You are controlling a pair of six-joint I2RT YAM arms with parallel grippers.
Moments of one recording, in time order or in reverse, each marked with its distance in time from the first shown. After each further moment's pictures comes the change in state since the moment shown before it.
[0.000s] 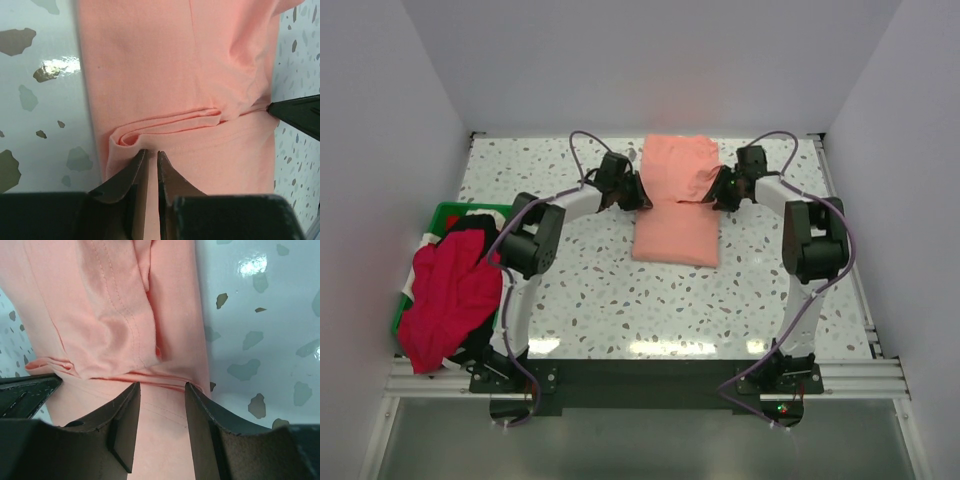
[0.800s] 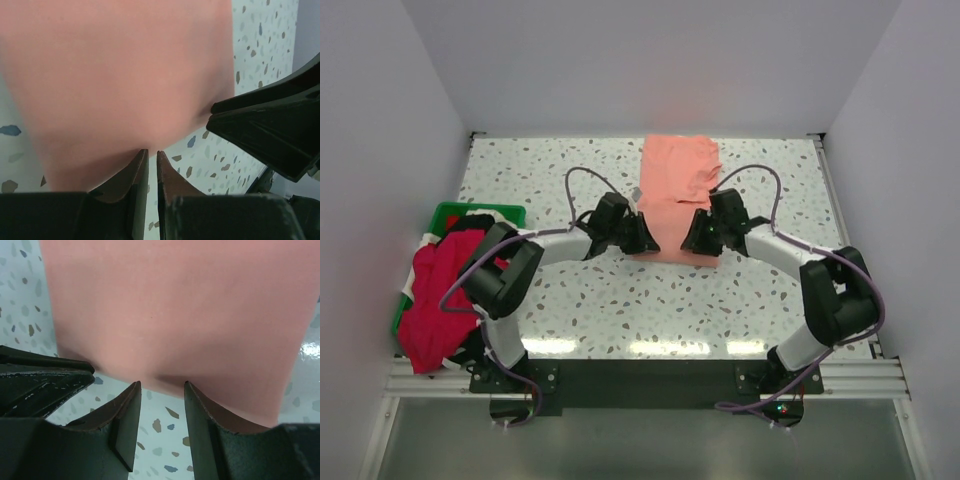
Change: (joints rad) left arm -0.151 -0.424 -0.565 0.198 0.079 -0.110; right arm 0.285 -0.486 -0.513 0.065 0.093 0.065
